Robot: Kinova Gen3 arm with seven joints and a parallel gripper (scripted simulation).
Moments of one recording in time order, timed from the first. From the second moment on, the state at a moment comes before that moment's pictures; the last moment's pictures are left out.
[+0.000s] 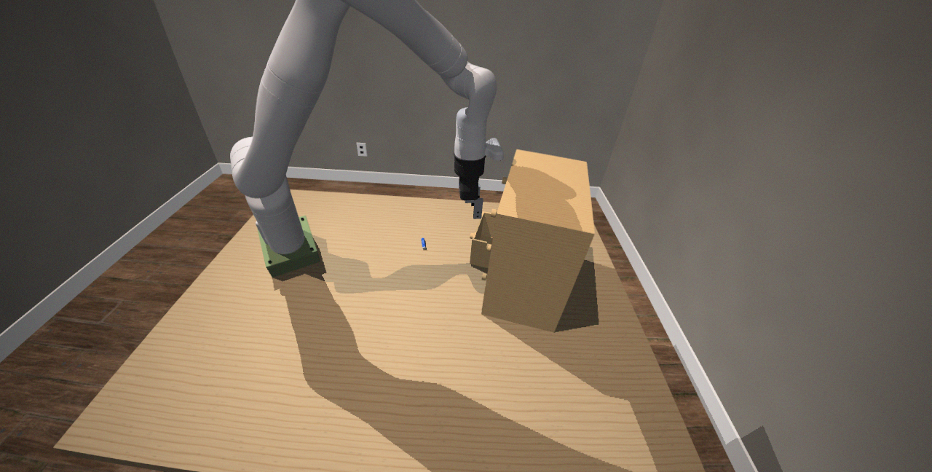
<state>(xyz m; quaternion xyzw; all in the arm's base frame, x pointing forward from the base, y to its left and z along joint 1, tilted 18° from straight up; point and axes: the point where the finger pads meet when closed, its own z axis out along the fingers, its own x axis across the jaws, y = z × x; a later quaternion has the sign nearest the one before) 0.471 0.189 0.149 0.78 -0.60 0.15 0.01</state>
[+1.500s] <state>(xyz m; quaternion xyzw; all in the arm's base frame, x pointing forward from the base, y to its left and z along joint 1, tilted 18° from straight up) 0.462 0.189 0.153 0.77 -0.62 0.15 0.01</state>
